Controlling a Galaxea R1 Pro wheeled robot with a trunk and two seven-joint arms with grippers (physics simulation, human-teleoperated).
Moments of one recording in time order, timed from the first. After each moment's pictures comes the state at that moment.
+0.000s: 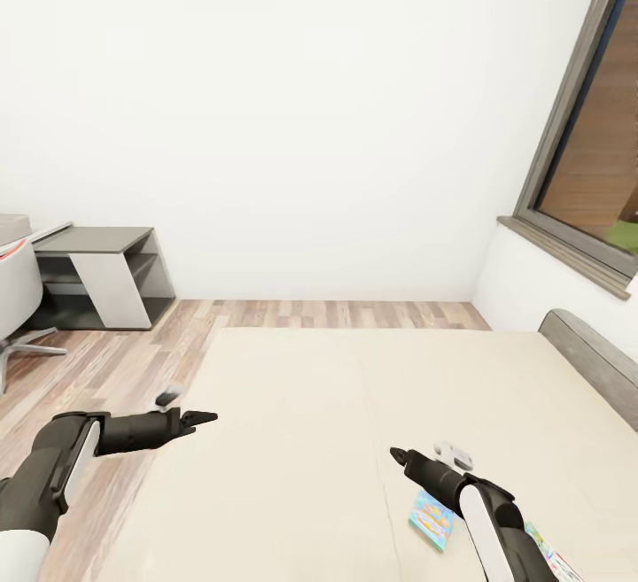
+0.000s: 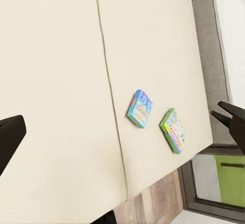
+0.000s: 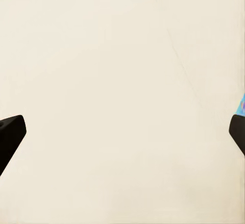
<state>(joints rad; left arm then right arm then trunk) -0.52 0.25 0.26 -1.03 0.00 1.02 -1.06 -0.25 0.06 -0.15 -1.20 -0.46 0.66 -0.02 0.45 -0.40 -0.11</state>
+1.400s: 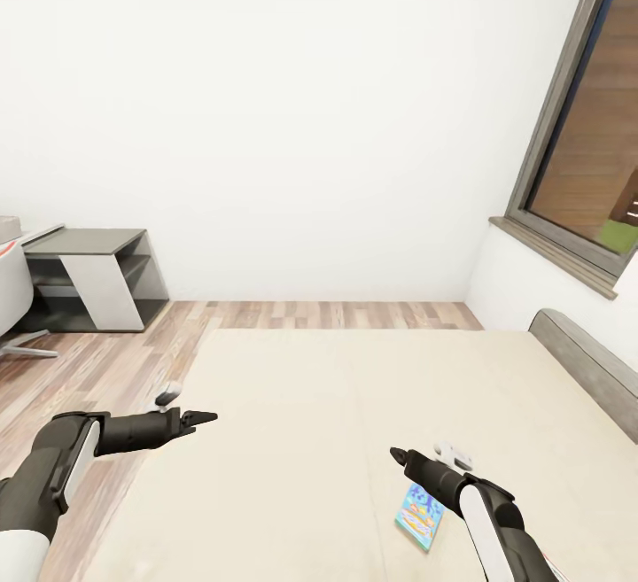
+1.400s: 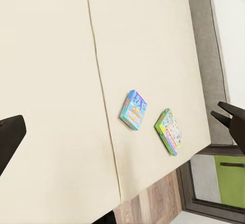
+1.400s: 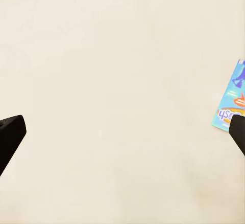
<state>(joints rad) -0.52 0.25 0.26 -1.03 0.00 1.02 -1.06 -0.25 0.06 -0.15 -1.20 -0.46 0.66 -0.02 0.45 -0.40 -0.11</state>
